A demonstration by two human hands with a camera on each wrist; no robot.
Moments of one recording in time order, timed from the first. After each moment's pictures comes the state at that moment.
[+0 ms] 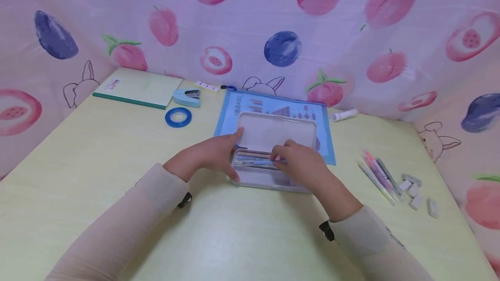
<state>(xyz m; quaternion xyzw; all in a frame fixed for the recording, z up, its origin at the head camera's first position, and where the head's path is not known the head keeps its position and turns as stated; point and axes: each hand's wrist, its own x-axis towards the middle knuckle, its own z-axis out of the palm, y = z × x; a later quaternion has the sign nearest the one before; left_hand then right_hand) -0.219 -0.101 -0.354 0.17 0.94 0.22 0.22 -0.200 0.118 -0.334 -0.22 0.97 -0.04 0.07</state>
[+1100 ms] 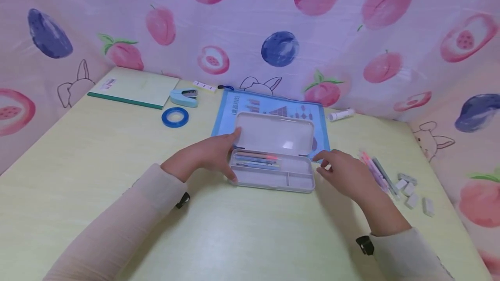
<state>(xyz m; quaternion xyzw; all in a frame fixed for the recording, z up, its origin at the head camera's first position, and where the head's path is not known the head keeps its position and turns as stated) -0.222 -0.100 -0.357 0.17 0.94 0.21 0.21 -0.193 0.214 -0.332 -0.15 0.98 -0.08 0.07</state>
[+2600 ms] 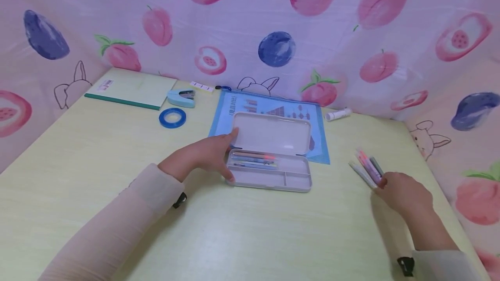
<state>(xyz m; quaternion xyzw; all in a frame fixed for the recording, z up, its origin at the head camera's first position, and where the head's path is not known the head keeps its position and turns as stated) -0.218 -0.099 -0.351 0.18 0.94 0.21 0.21 -0.174 0.340 -0.340 0.03 0.99 -0.03 0.14</state>
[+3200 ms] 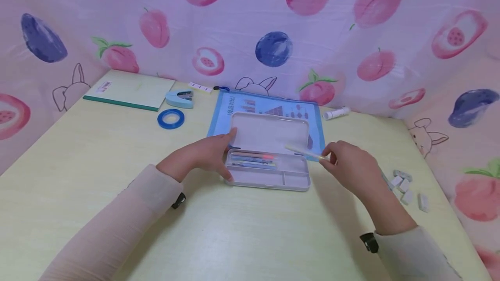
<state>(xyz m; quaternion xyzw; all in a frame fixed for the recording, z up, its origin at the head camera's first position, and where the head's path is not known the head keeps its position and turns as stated) -0.216 -0.098 -0.346 0.18 0.93 0.21 0.22 -0.189 0.223 -0.314 -0.11 0.99 -0.06 0.02</state>
